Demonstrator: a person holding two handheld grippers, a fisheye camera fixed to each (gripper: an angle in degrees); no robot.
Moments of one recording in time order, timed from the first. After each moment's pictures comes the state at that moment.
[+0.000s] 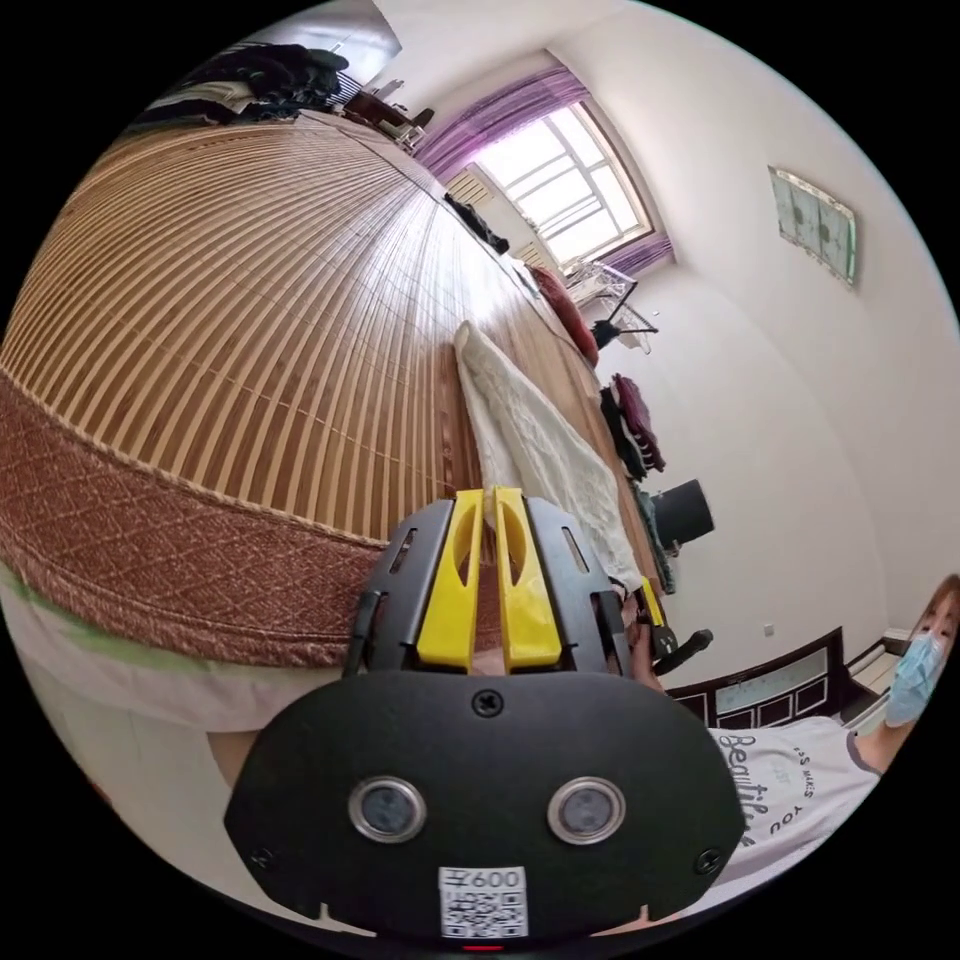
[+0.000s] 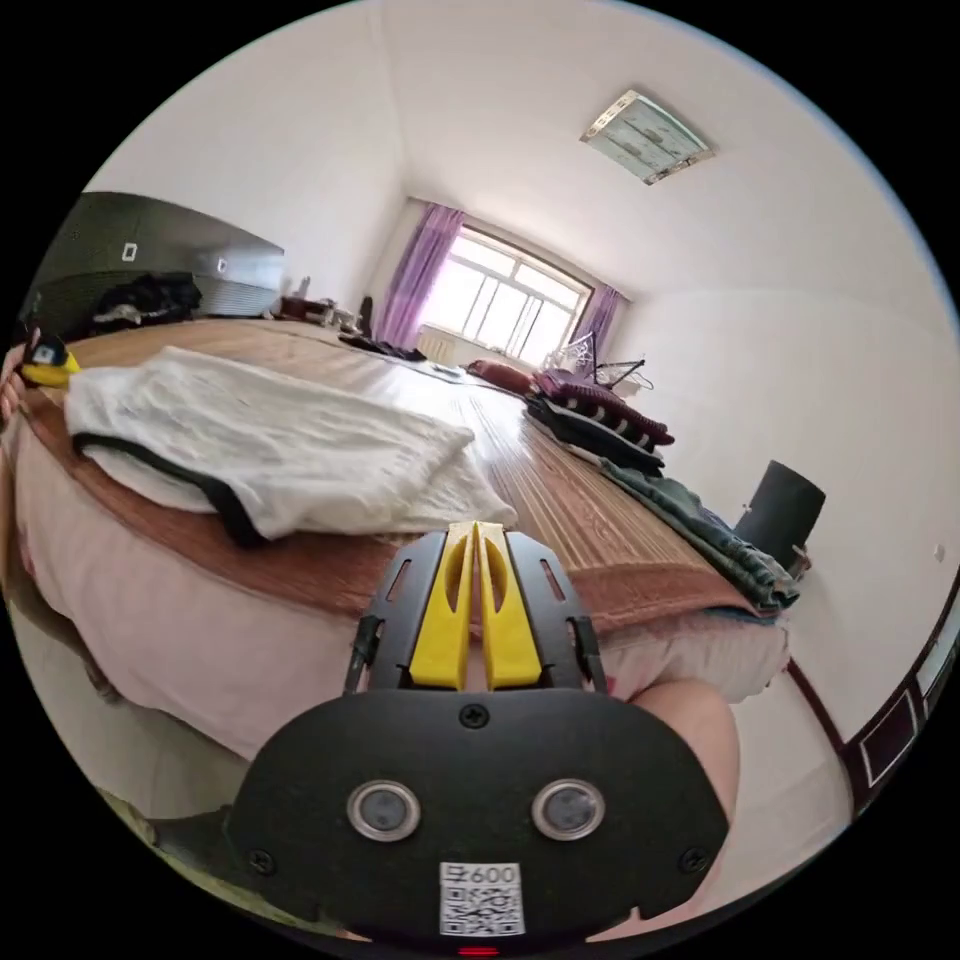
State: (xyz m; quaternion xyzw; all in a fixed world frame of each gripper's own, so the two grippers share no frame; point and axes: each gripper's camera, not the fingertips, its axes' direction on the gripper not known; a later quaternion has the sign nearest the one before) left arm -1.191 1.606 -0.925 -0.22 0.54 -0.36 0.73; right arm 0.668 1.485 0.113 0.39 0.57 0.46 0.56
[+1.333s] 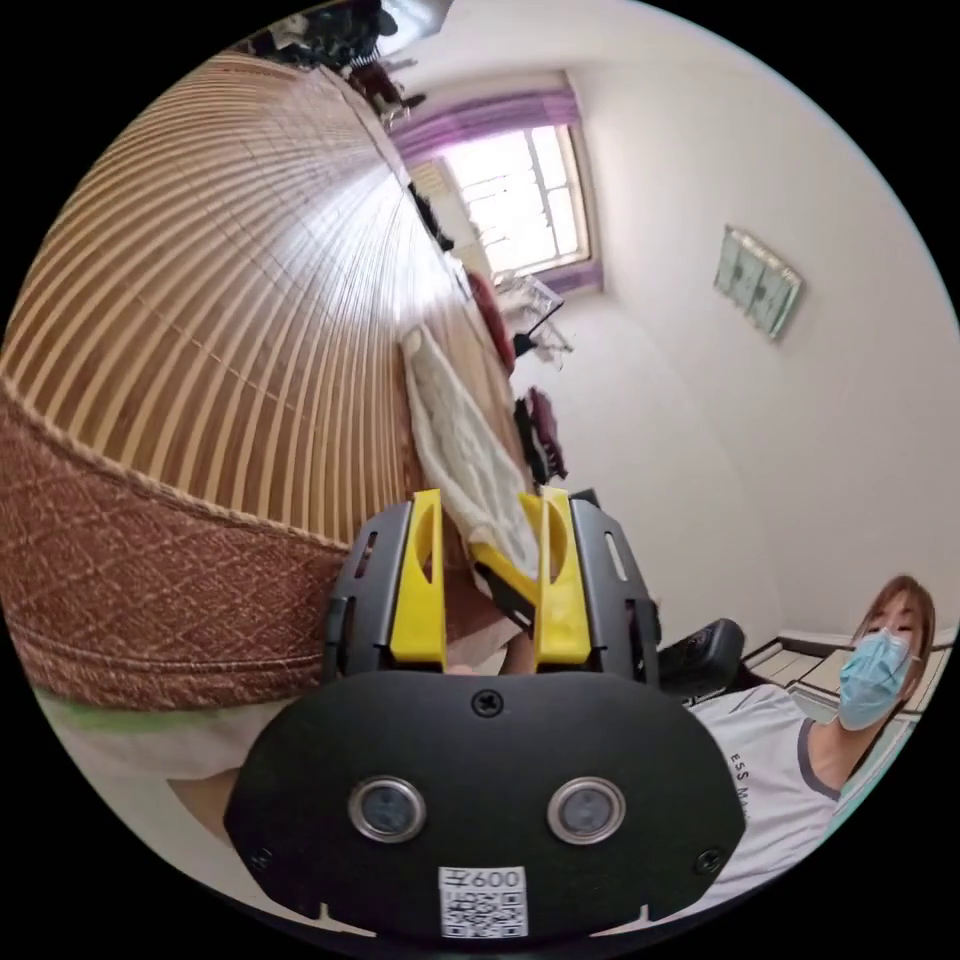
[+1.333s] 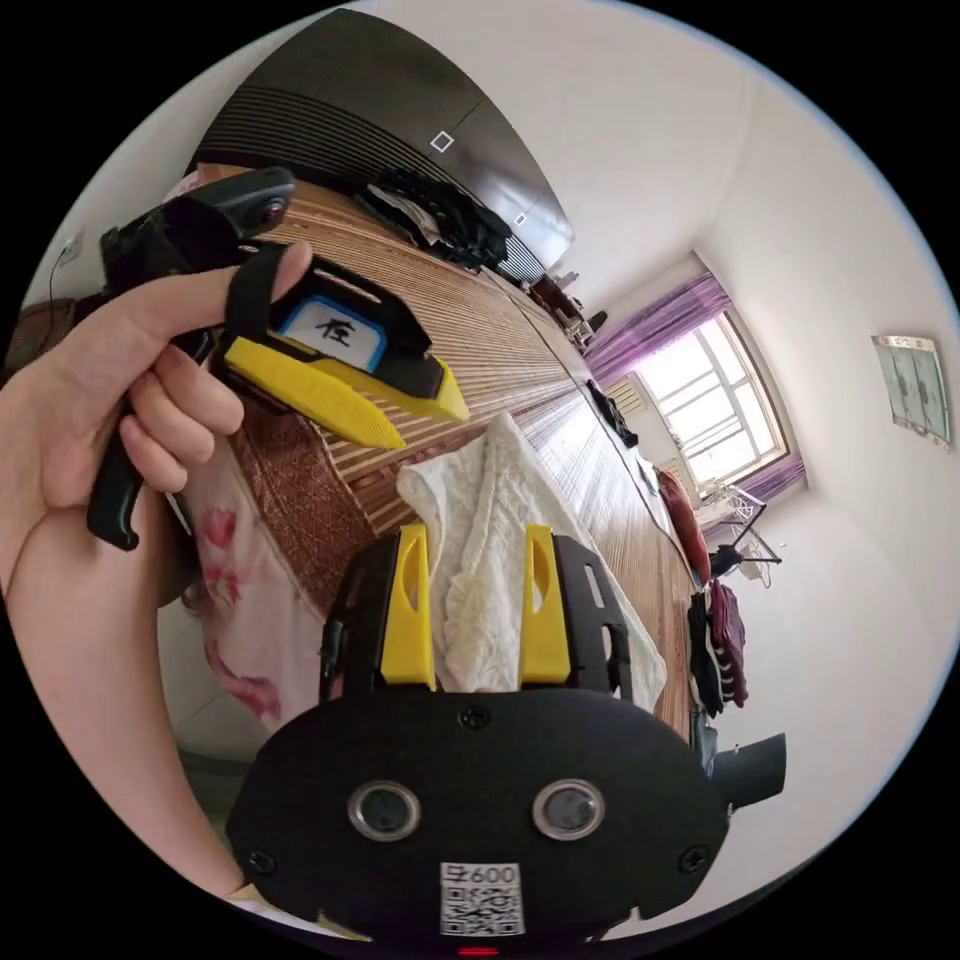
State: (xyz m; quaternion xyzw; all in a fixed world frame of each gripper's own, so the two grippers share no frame) left arm -1.210 1.601 -0.909 -0.23 0.63 -0.39 0.63; right arm 0.959 1.114 0.310 0.17 0.59 0.22 0.76
